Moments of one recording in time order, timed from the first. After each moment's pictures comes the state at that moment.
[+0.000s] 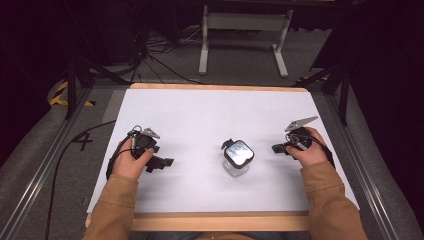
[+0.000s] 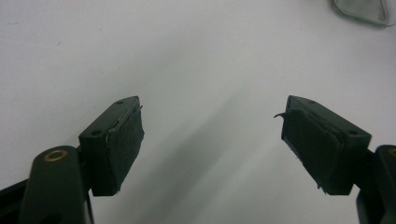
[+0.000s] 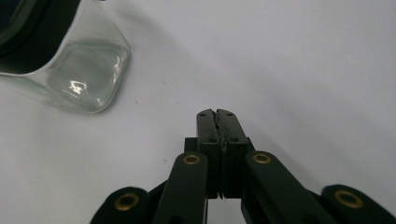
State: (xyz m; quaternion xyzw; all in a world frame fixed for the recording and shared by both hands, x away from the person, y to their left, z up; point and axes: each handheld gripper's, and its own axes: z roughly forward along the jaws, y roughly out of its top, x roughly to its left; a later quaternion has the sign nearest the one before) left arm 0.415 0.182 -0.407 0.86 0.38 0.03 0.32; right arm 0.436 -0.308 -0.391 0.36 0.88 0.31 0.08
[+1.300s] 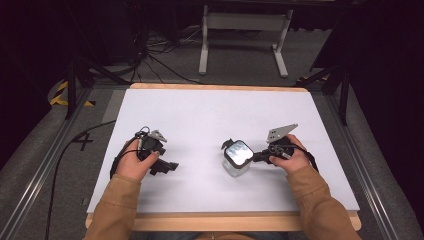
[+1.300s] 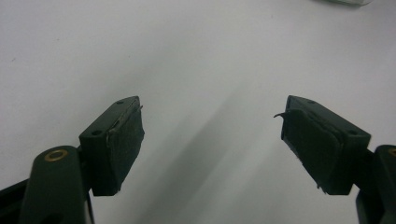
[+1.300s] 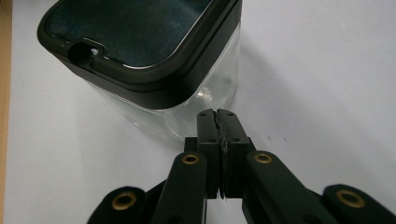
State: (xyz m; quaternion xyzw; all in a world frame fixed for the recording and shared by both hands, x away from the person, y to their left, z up) left arm 0.411 0.166 -0.405 0.89 0.34 0.02 0.31; right arm 0.428 -0.258 -0.411 0.21 0.90 0.38 0.03
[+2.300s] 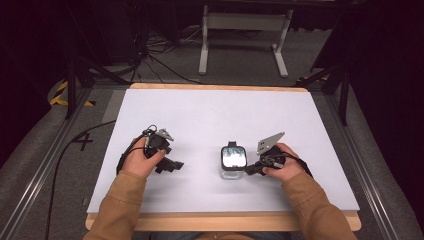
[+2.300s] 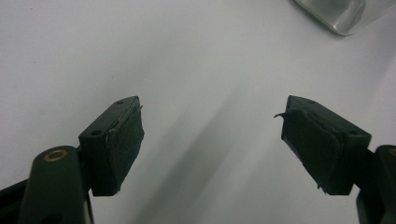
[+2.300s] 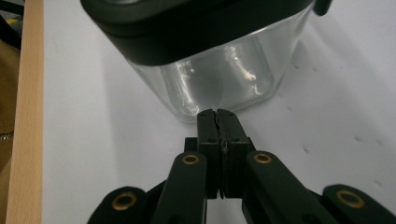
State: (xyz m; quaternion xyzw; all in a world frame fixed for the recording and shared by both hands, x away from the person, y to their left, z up) left arm 0.420 0.149 -0.407 0.90 0.32 0.01 0.31; right arm 0.409 -0.232 -0.425 0.17 0.93 0.33 -0.02
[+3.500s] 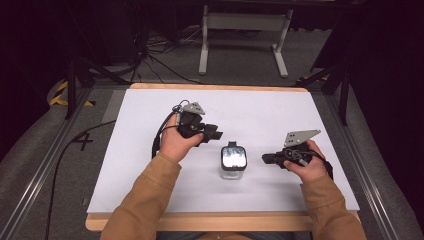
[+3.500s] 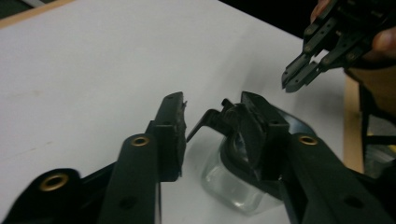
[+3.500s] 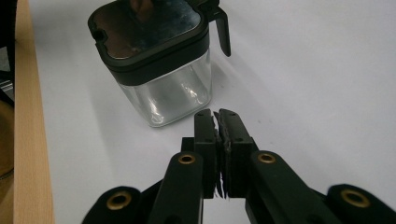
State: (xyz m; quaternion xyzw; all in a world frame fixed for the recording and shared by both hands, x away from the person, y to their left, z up) left arm 0.450 0.061 -0.347 0.83 0.25 -0.01 0.49; right arm 0.391 -0.286 -0.384 0.23 0.88 0.41 0.07
